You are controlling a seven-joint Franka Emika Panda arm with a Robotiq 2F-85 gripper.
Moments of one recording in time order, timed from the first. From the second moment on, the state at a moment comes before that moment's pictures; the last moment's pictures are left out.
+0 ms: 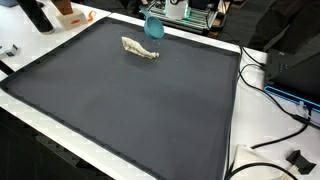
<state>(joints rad) 0.04 -0.06 -0.21 -2.38 1.15 2.17 -0.79</state>
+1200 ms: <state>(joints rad) -0.06 0.08 -0.15 -2.38 1.17 2.22 -0.68</state>
